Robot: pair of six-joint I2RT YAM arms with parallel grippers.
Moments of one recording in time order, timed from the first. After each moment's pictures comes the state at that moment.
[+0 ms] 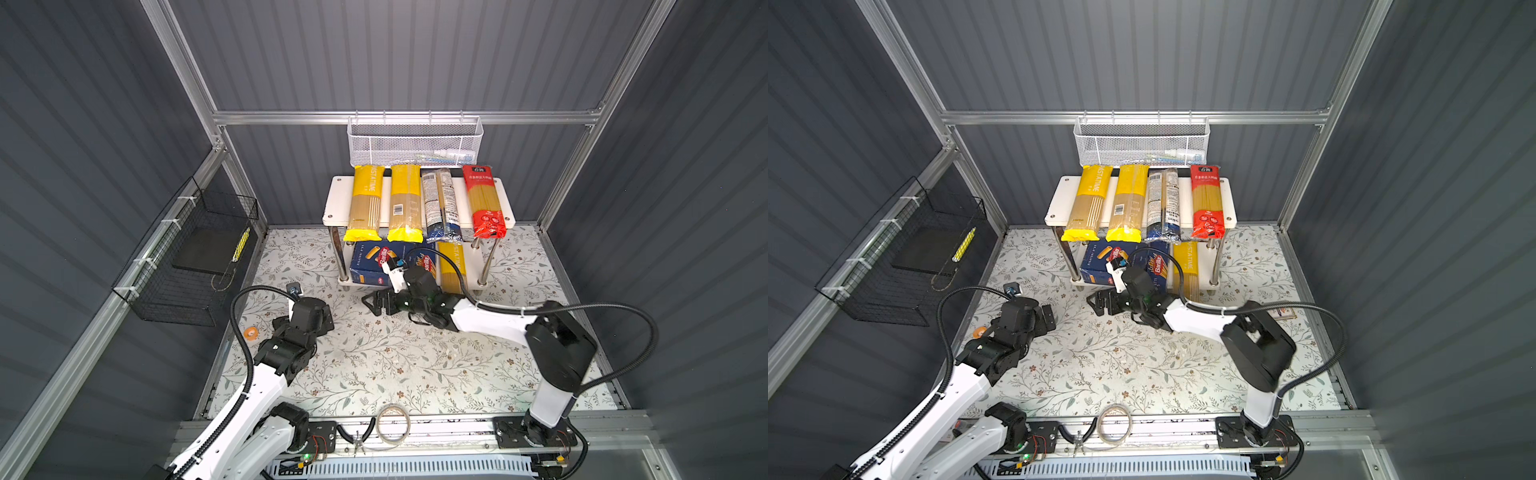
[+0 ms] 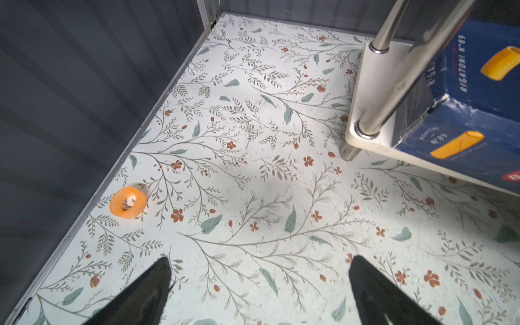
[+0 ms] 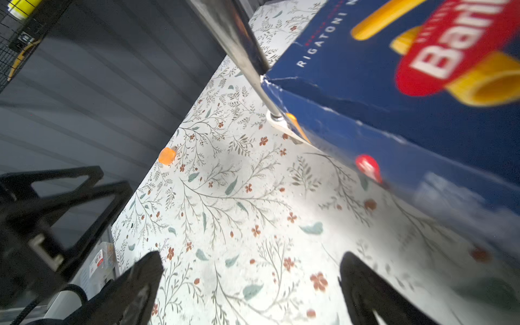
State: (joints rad) left arm -0.38 0.84 0.64 -0.54 -0.54 -0.42; right arm 0.85 1.69 1.05 0.16 -0.17 0.52
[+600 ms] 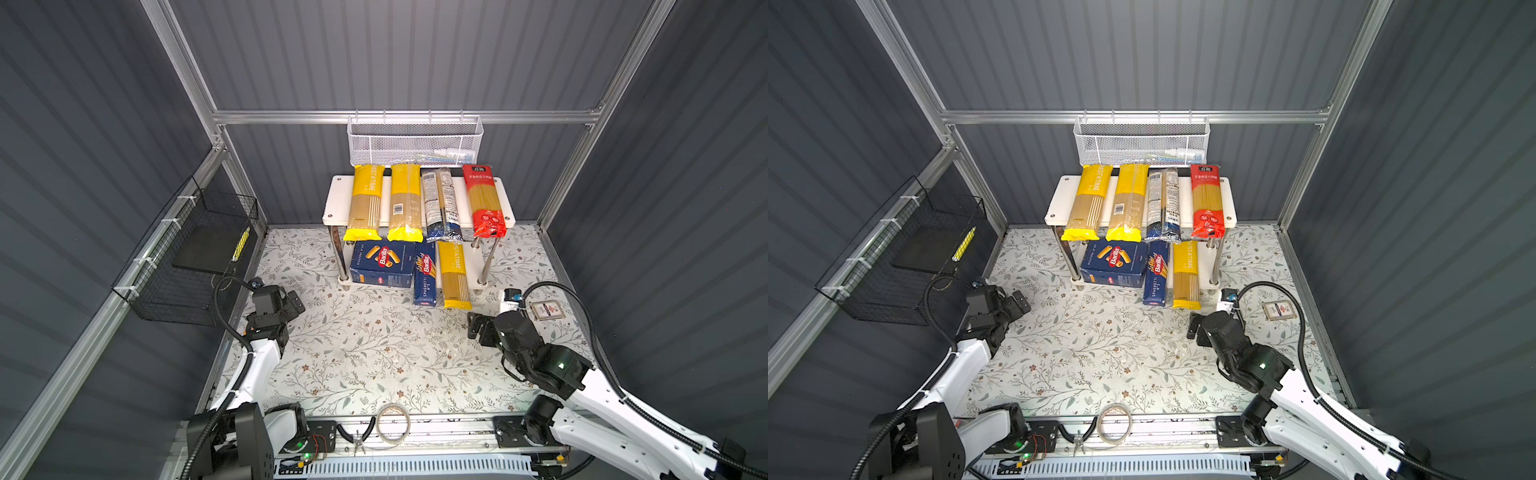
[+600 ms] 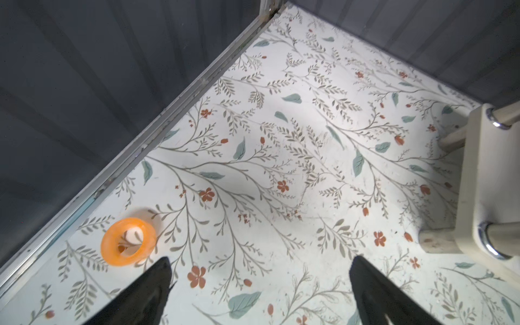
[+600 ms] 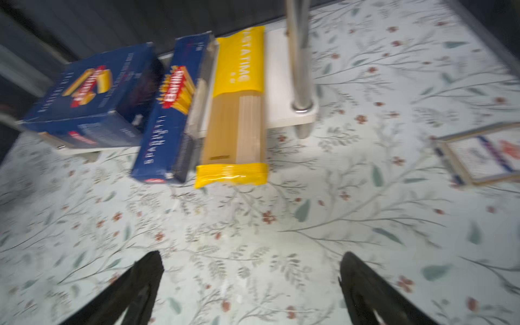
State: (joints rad) left arm 0.14 1.11 0.55 -0.06 -0.18 -0.32; right arm 0.72 0.70 0.58 -0.58 0.56 0.65
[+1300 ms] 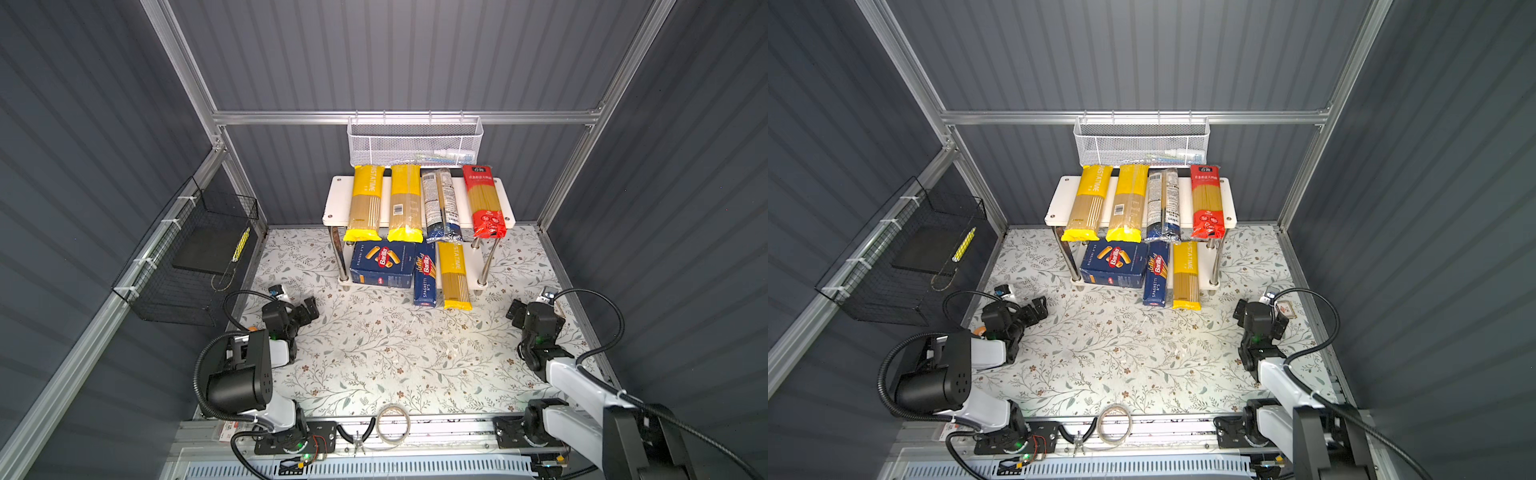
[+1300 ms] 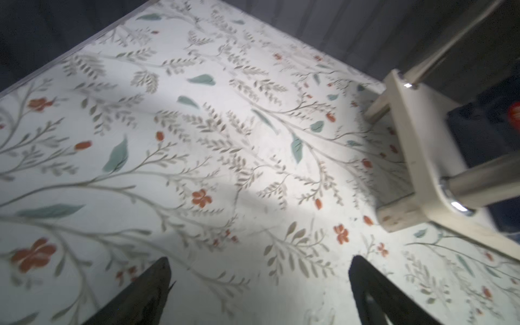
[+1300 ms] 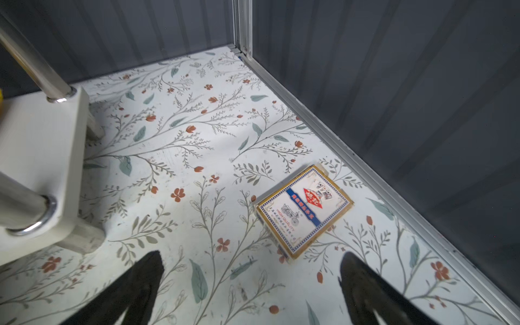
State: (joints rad) left arm 0.17 1.55 0.34 0.79 0.24 -0.26; right arm 0.04 1.10 0.26 0.38 0.44 0.21
